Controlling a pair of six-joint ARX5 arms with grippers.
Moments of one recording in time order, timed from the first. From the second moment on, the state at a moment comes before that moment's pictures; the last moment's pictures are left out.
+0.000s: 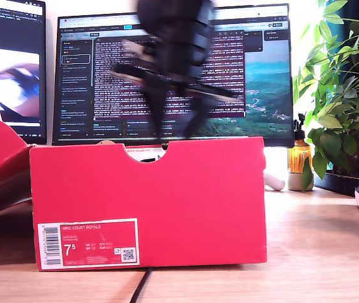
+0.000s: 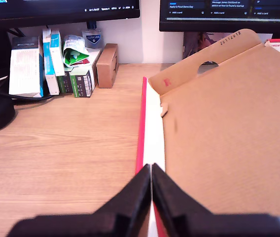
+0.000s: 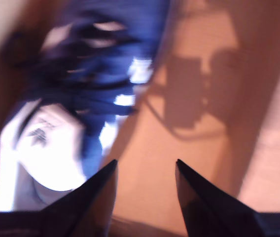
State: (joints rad) left arm 0.00 0.00 0.03 -0.25 -0.01 -0.07; right arm 0.66 2.07 1.93 -1.24 -0.05 0.48
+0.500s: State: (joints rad) left arm 0.00 0.00 0.03 -0.25 -0.01 -0.07; right arm 0.77 2.07 1.93 -1.26 -0.05 0.57
